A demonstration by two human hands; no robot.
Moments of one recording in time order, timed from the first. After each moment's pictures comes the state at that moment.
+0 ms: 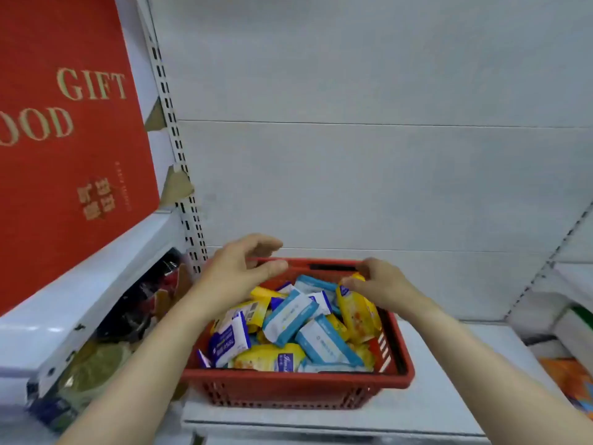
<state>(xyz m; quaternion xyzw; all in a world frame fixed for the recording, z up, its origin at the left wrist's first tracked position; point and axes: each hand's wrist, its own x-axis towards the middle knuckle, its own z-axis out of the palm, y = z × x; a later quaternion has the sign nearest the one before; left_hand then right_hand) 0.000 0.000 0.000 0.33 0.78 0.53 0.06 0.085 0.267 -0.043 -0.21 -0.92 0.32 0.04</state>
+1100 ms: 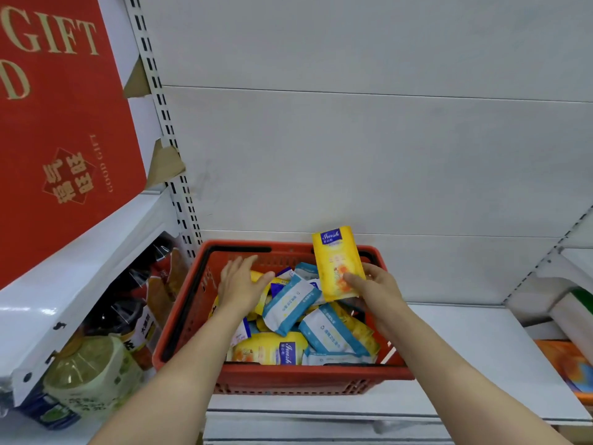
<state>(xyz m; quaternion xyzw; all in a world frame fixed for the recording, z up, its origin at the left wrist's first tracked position) -0.083 0.032 -0.152 0.13 0.94 0.32 0.03 0.070 0.246 -0.112 -0.31 -0.64 0.69 0.13</state>
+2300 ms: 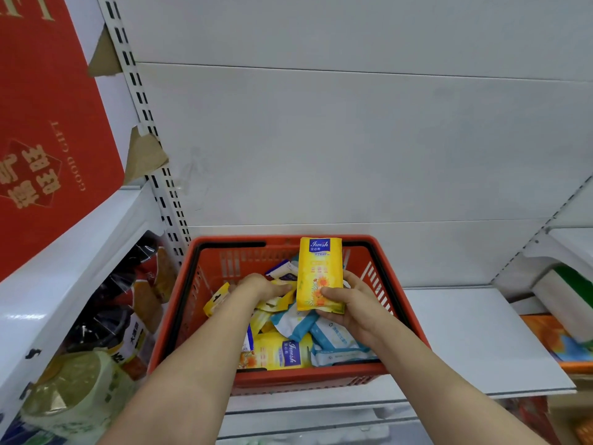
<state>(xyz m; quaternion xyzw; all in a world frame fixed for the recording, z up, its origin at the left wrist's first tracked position) -0.100 0.070 -0.155 0.07 0.92 0.22 0.33 0.060 0.212 -0.144 -0.26 -0.51 0.82 0.05</state>
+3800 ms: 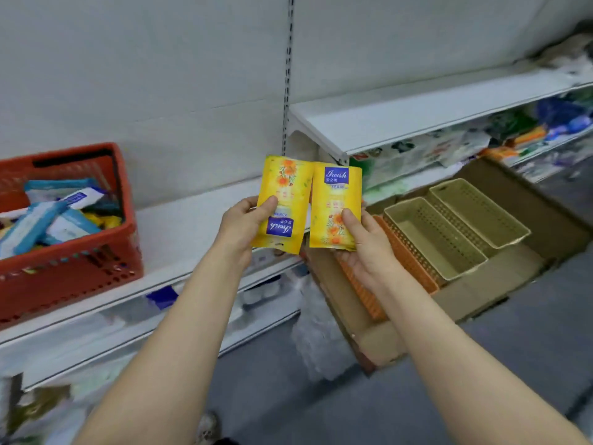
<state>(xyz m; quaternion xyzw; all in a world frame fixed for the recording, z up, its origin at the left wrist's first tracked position) 0.340 0.324 -0.127 0.14 0.60 0.67 0.40 0.528 0.424 -0.129 -0.36 -0.43 0.76 0.33</state>
